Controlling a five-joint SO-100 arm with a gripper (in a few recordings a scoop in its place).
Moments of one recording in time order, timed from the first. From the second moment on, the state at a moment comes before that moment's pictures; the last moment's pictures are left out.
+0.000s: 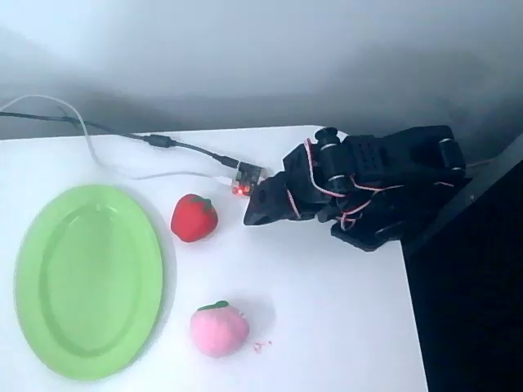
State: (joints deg) arm -6.2 194.7 184.7 72.7 86.7
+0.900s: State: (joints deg) arm 1.8 192.6 169.5 55.2 82.1
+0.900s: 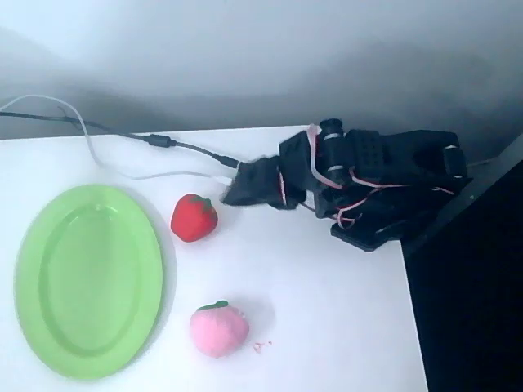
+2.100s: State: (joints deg) arm -41.5 103.7 106.3 49.7 114.7
